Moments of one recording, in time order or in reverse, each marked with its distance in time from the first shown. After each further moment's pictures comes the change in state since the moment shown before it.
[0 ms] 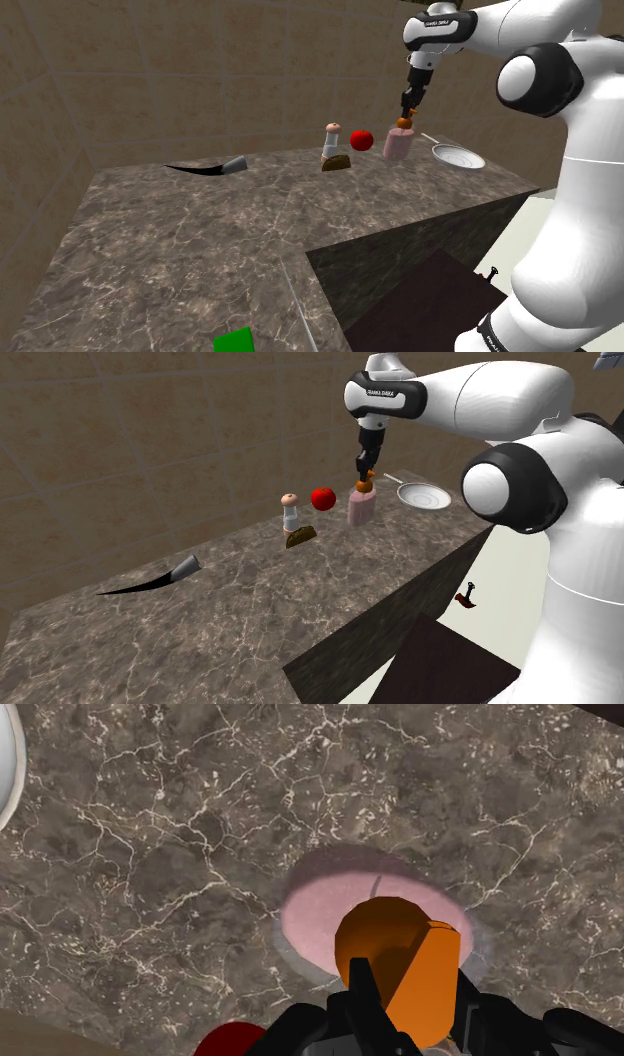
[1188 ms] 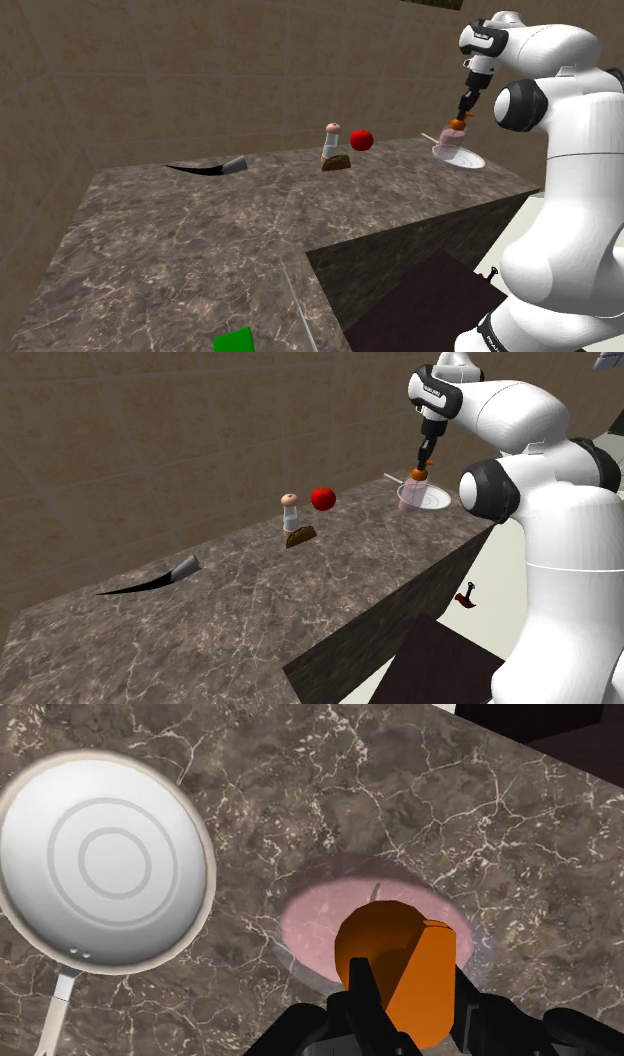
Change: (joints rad) arm -0.342 0.255 -0.072 0.399 0.091 -0.156 -0.356
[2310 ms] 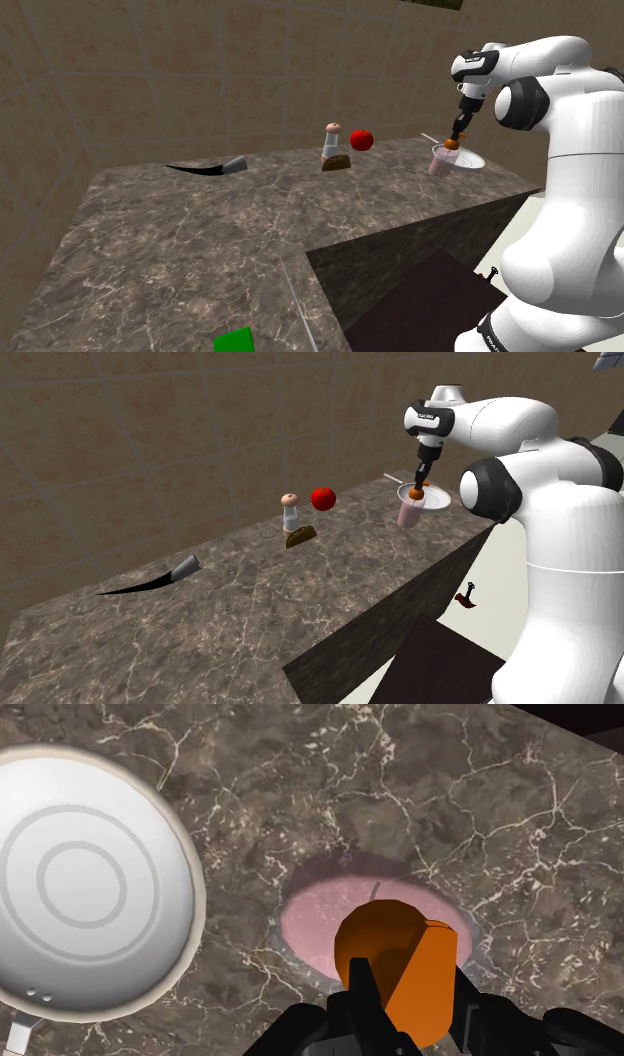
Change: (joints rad) arm 0.014 -0.018 -0.003 -0.257 0.001 0.234 -0.035
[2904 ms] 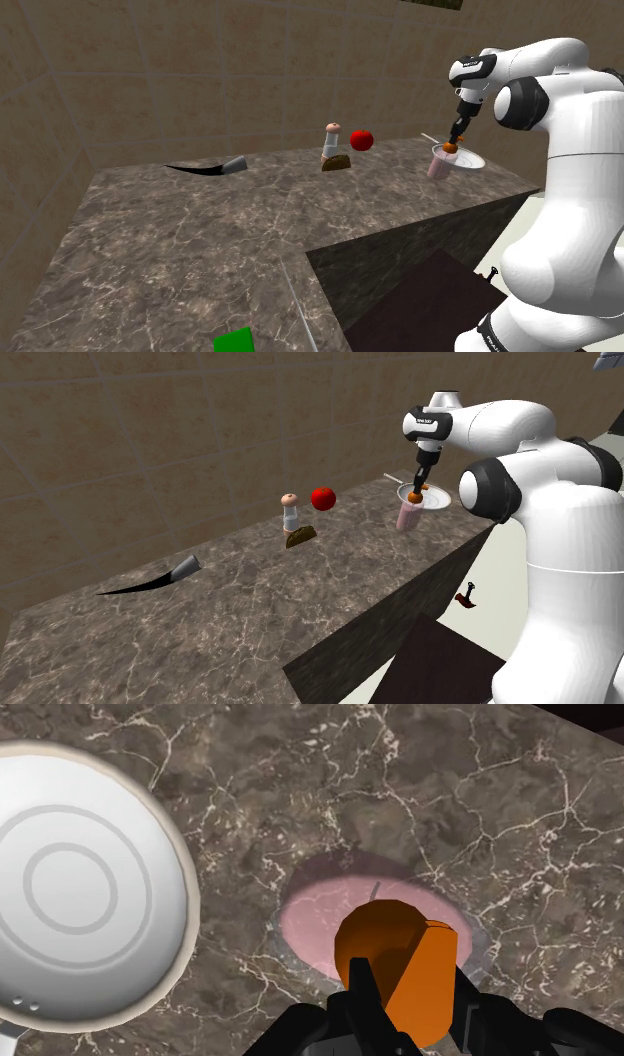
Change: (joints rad) arm 0.005 0.000 0.001 -0.043 0.001 0.043 -0.002
